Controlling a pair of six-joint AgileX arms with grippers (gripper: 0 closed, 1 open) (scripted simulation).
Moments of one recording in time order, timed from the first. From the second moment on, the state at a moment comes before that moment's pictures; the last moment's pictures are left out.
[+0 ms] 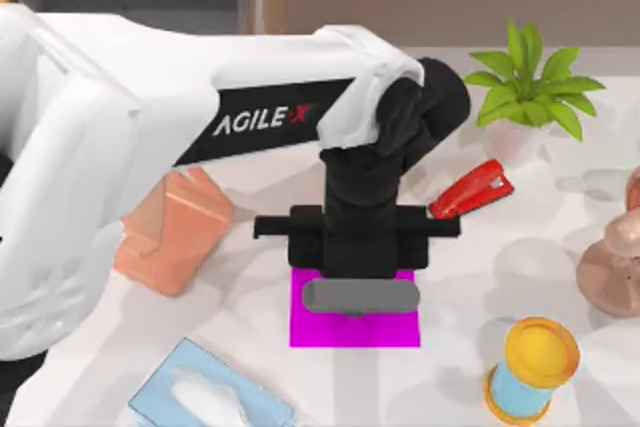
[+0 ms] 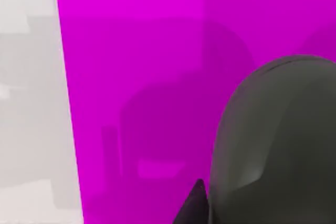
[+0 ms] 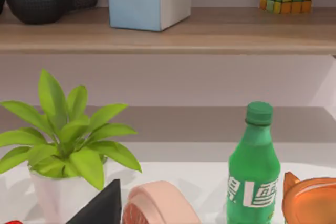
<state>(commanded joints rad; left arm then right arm) -0.81 2.22 1.67 -1.03 -0.01 2.37 0.00 0.00 0.00 0.00 0.00 0.00</state>
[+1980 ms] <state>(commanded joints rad) -0.40 1.63 1.39 -0.97 0.17 1.80 0.00 0.00 0.00 0.00 0.00 0.00</state>
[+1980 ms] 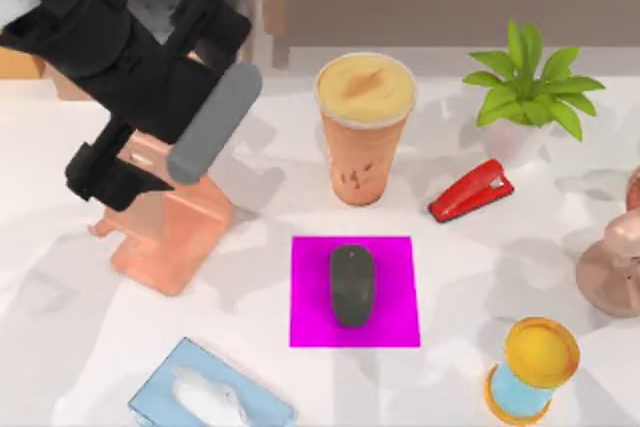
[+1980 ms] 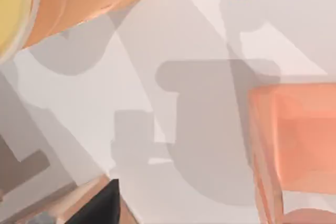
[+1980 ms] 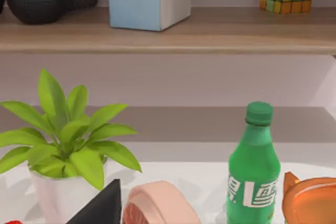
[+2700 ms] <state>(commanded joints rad) 0.37 1.57 1.00 -0.96 0.03 0.88 0.00 0.00 0.00 0.00 0.00 0.00</state>
